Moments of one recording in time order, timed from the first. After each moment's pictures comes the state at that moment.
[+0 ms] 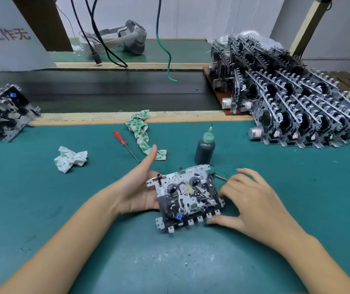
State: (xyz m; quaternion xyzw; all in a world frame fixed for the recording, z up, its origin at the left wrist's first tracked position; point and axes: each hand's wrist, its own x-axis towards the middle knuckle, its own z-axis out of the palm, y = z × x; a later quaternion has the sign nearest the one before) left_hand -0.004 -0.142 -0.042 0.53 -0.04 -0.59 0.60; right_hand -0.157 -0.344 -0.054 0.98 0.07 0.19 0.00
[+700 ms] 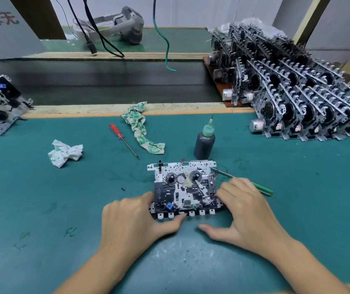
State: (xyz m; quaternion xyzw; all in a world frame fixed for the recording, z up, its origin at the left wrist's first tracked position) left_hand -0.071 -0.125 -0.066 0.93 -0.30 0.08 0.21; right_hand -0.163 -0.328 -0.080 0.97 0.03 0.22 -0.06
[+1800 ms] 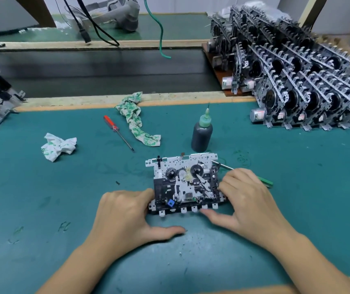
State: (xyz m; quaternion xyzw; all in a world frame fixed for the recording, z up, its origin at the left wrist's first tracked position) left_hand -0.063 -0.114 -0.073 0.86 -0.44 0.12 0.22; right_hand -0.164 -0.334 -0.082 0.97 0.04 0.24 -0.06
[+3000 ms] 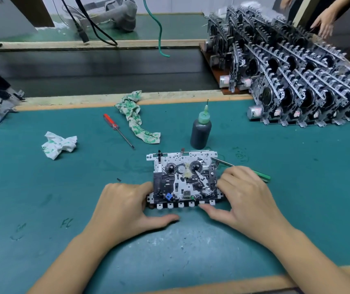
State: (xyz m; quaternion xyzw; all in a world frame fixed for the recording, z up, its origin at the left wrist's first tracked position) left_hand -0.053 -0.109 -0.074 0.86 -0.46 0.09 0.21; right_hand -0.166 -0.329 -0.081 0.97 0.03 0.25 -0.03
